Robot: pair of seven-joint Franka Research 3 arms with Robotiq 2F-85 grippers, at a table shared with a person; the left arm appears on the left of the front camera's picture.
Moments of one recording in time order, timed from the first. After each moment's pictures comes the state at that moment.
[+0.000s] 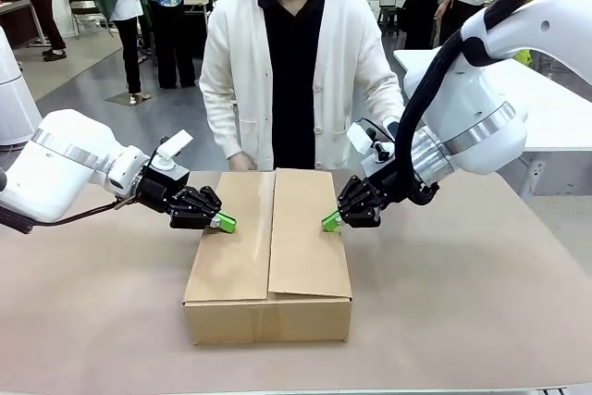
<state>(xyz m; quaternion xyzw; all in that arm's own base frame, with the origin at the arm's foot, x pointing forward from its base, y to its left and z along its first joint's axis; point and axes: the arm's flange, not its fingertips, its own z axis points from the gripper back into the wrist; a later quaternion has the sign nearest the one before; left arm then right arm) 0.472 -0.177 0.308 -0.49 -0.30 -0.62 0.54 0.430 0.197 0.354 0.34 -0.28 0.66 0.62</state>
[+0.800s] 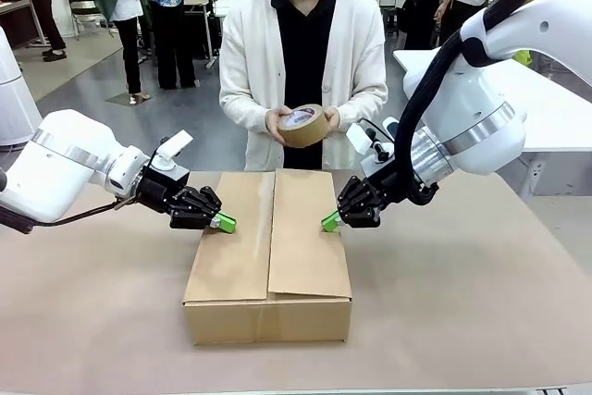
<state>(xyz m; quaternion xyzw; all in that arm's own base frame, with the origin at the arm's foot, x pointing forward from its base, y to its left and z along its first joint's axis) 0.472 -0.177 0.308 -0.49 -0.30 -0.62 0.54 0.430 0.197 0.354 0.34 -0.28 0.66 0.62</state>
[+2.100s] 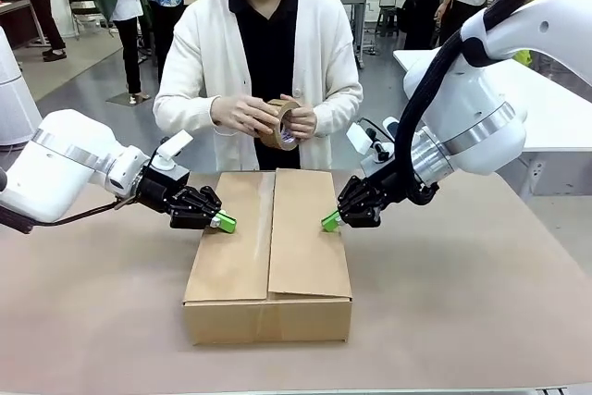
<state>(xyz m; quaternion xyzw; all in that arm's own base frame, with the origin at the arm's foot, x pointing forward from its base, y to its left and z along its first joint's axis) 0.472 -0.177 0.308 -0.49 -0.30 -0.62 0.54 0.430 0.197 0.354 0.34 -0.28 0.66 0.62</state>
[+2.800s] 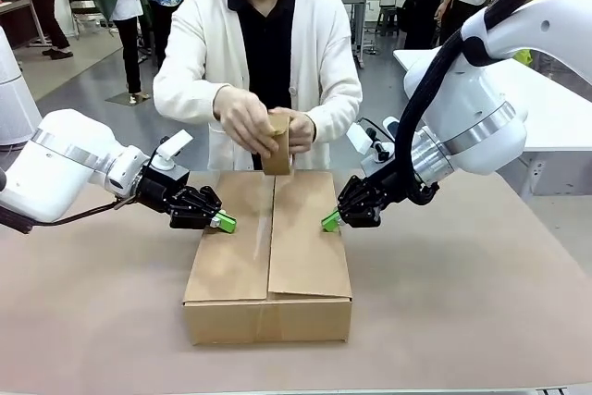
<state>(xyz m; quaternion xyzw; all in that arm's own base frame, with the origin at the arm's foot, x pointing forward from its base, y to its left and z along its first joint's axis) 0.472 -0.177 0.308 -0.49 -0.30 -0.62 0.54 0.430 0.197 0.354 0.34 -0.28 0.66 0.62</state>
